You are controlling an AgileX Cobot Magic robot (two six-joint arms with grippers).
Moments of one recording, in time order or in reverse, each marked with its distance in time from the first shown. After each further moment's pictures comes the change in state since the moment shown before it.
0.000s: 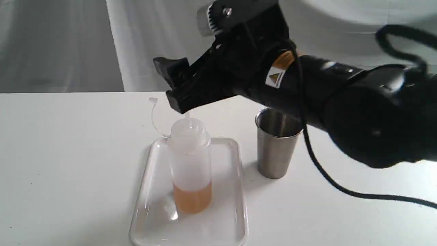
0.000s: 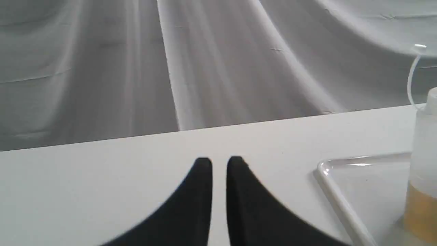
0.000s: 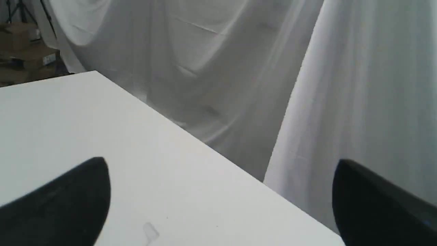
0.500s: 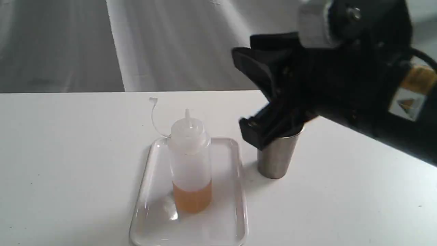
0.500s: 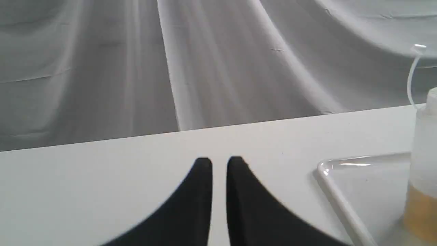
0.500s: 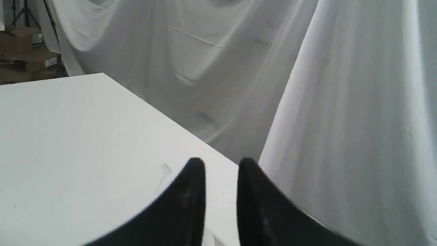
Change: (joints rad) left arm 0.000 0.000 0.000 0.000 0.000 0.000; right arm 0.000 -0.406 0.286 0.000 0.076 -0.048
